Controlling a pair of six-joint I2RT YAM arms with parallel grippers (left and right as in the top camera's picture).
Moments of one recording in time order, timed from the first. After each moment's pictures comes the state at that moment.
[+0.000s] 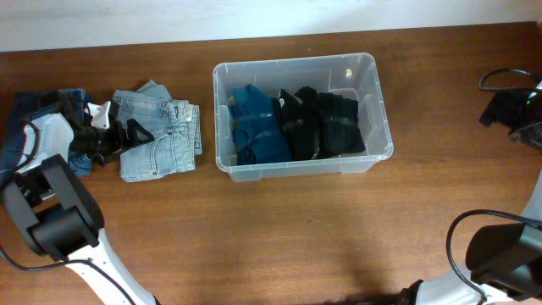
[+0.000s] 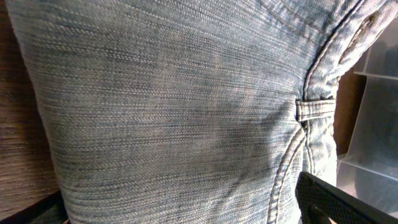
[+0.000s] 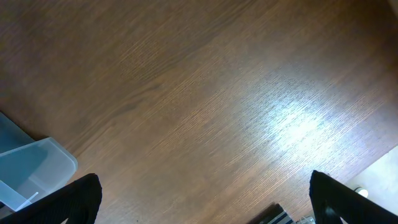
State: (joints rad) left arm 0.40 2.25 1.69 -0.97 0.59 0.22; right arm -0.50 1.77 1.98 -1.54 0.13 0.19
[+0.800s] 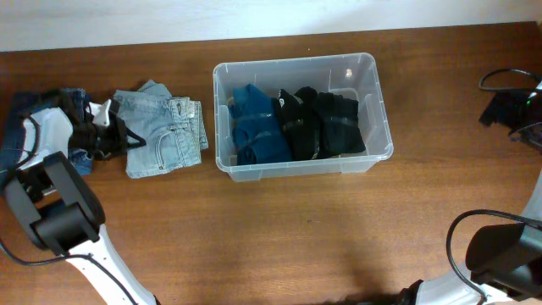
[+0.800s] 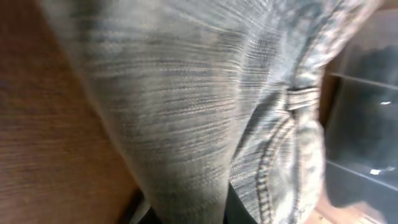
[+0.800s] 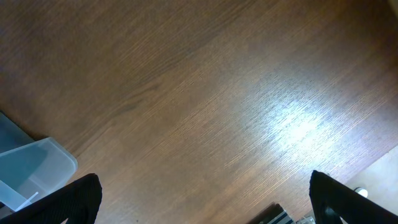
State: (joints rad) left arm 0.39 2.30 1.82 -1.11 0.63 0.18; right arm -0.50 1.77 1.98 -1.54 0.13 0.19
